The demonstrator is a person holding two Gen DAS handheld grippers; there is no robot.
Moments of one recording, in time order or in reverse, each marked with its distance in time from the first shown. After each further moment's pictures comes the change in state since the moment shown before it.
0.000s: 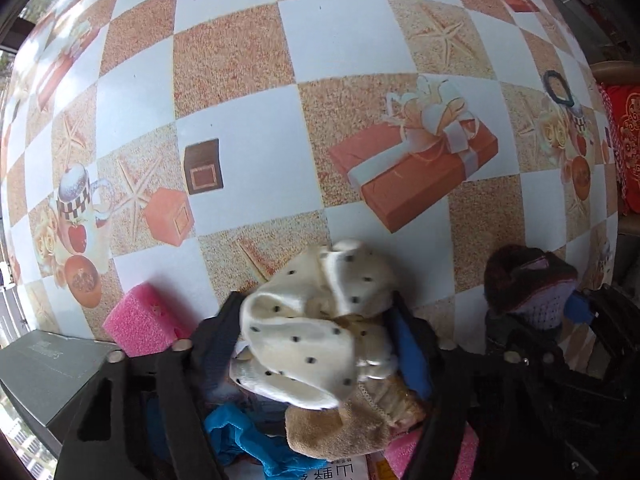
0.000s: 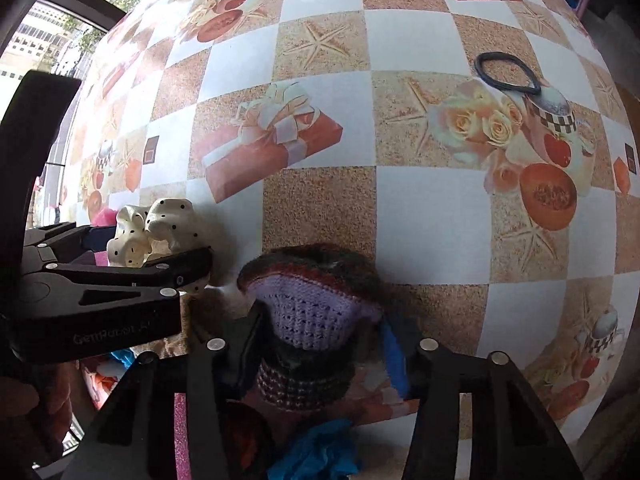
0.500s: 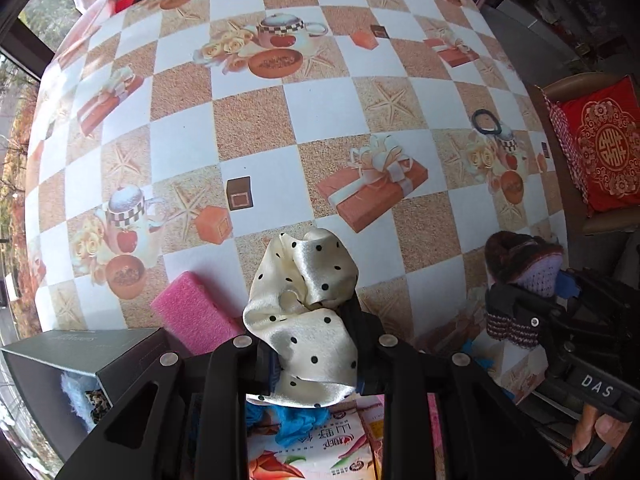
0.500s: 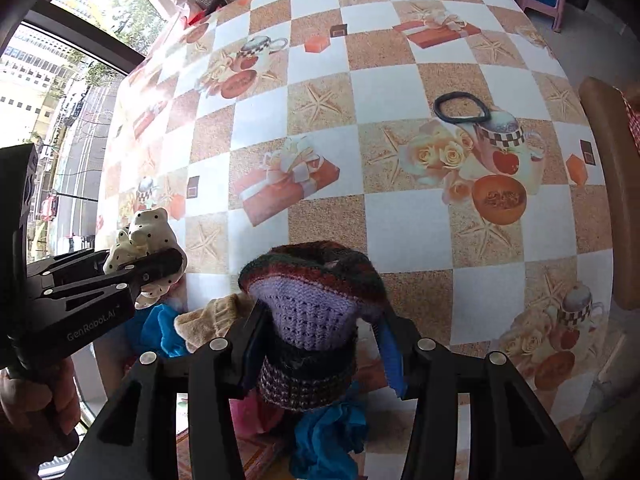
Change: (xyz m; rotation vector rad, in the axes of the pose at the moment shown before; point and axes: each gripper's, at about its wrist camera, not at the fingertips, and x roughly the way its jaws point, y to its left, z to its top) left arm -0.095 0.030 -0.060 0.021 -0.175 -0.076; right arm -0.071 -0.008 -0.017 0.034 -0.110 0.046
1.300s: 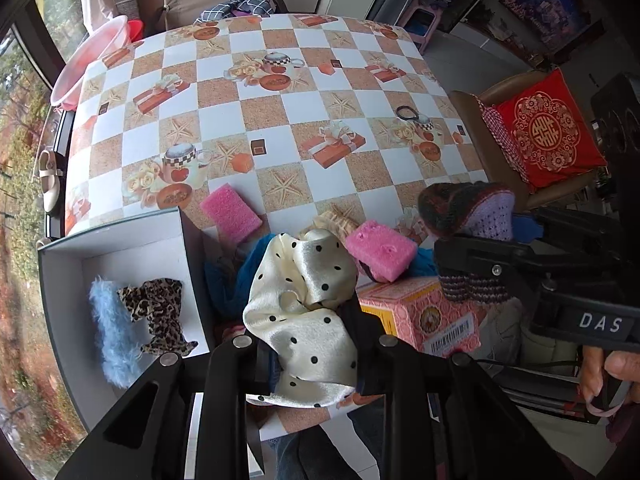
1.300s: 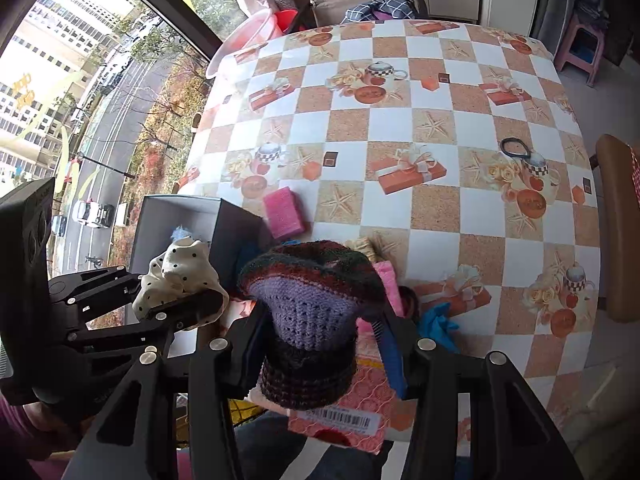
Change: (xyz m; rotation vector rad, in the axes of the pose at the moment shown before) left arm -0.099 0.002 -0.103 0.049 -0.124 -0.121; right arm -0.082 0.133 -0.077 -0.174 -0.045 0.049
